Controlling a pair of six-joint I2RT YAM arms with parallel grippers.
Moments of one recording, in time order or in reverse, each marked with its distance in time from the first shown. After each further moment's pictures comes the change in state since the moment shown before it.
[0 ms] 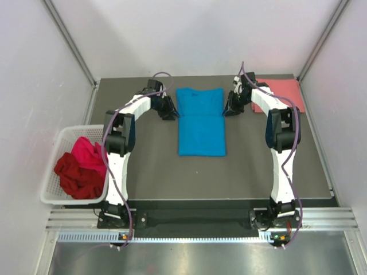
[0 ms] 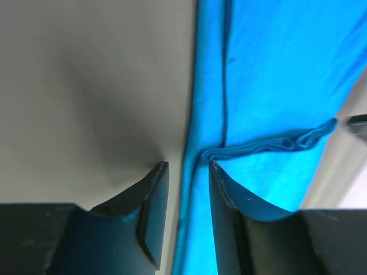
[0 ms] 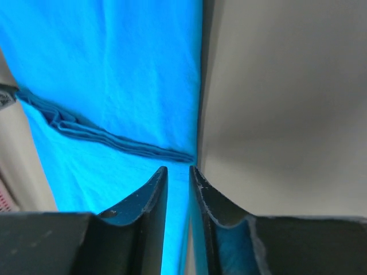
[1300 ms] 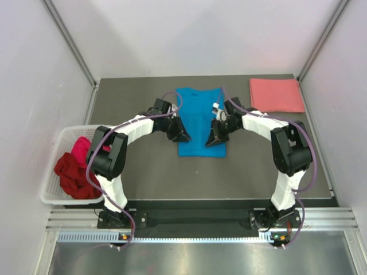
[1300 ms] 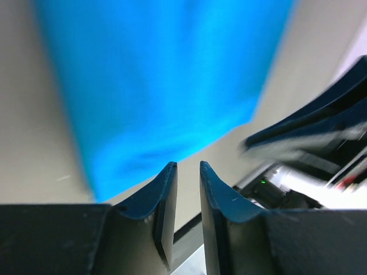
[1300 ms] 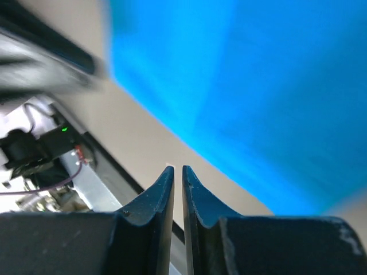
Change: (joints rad) left arm -0.171 -0.452 -0.607 0.143 0.121 -0.146; right arm 0.206 -0.428 -0.650 0.157 -0.220 0.032
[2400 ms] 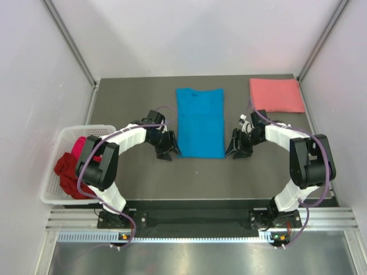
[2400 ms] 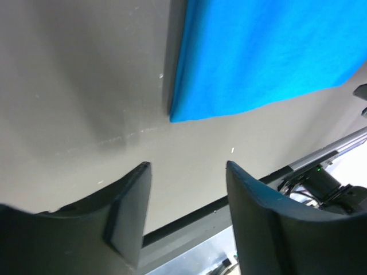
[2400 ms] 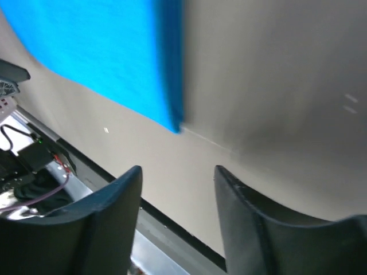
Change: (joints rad) left arm 0.008 -0.159 -0.176 -0.190 -0.123 0.097; right arm -0.188 -0.212 -0.279 -0.026 0.085 -0.047
